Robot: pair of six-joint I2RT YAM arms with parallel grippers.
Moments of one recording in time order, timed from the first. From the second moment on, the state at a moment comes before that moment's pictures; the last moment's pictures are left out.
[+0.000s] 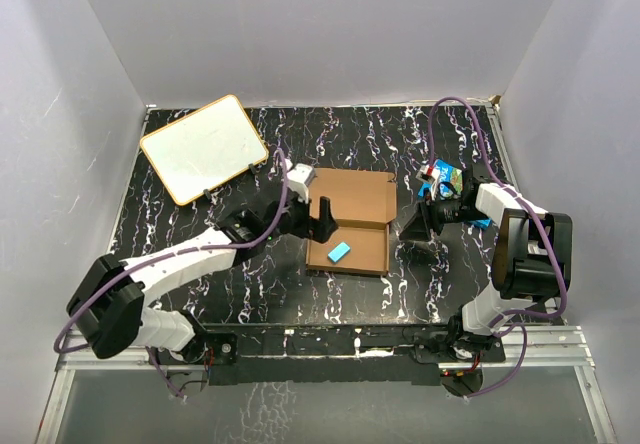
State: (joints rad) left arm -0.82 1.34 0.80 0.02 -0.01 -0.38; right arm -0.16 1.61 0.91 -0.76 -1.10 -0.84
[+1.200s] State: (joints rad) left arm -0.41 1.82 1.39 -0.42 0.31 -0.41; right arm -0.16 1.61 0.91 -0.77 -1.11 -0.84
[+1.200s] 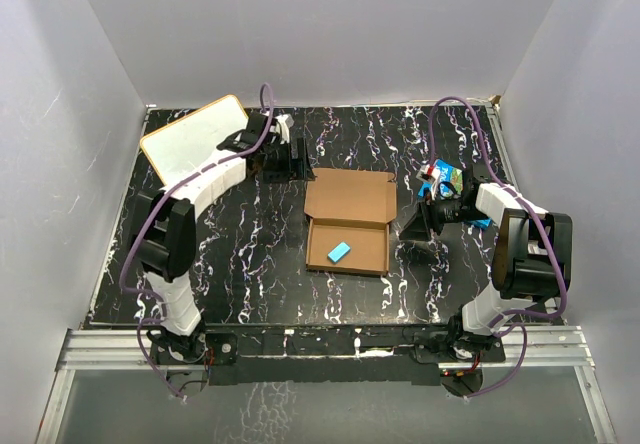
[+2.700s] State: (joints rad) left arm -0.36 2.18 1.60 -0.43 0.63 -0.37; right arm -0.17 1.61 0.93 -0.77 -1.11 -0.83
